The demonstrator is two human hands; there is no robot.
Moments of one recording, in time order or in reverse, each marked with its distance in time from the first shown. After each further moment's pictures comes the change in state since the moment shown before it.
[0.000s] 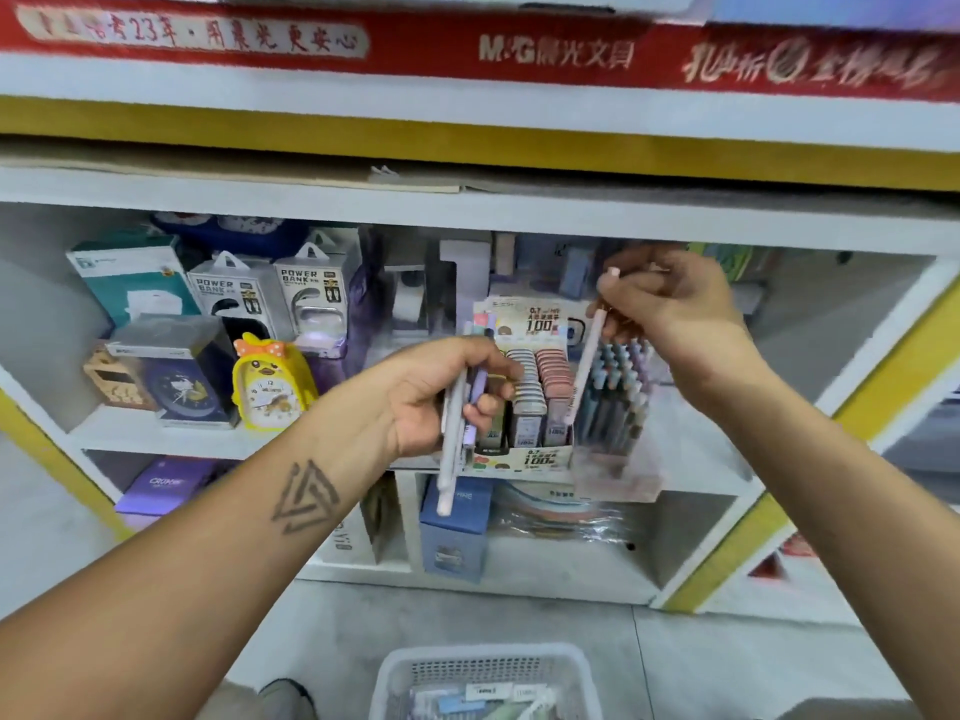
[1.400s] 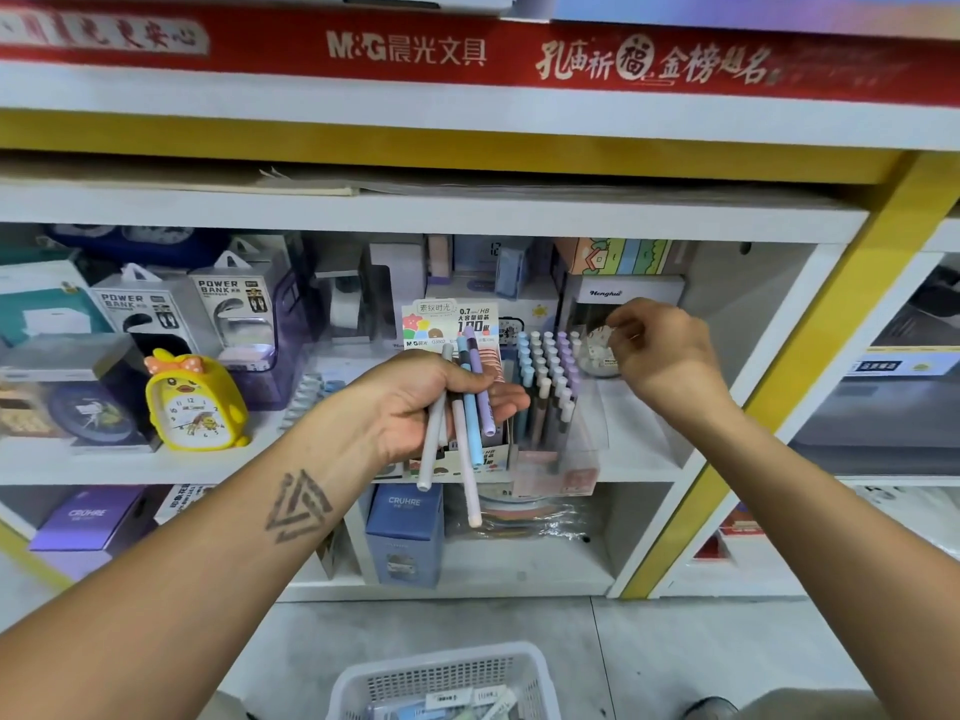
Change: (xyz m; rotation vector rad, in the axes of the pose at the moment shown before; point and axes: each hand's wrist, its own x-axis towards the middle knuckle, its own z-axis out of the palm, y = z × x) left_hand 0.040 -0.017 0.041 -0.152 -0.052 -0.039; right_hand -0.006 0.057 -0.076 -0.826 0.157 0.007
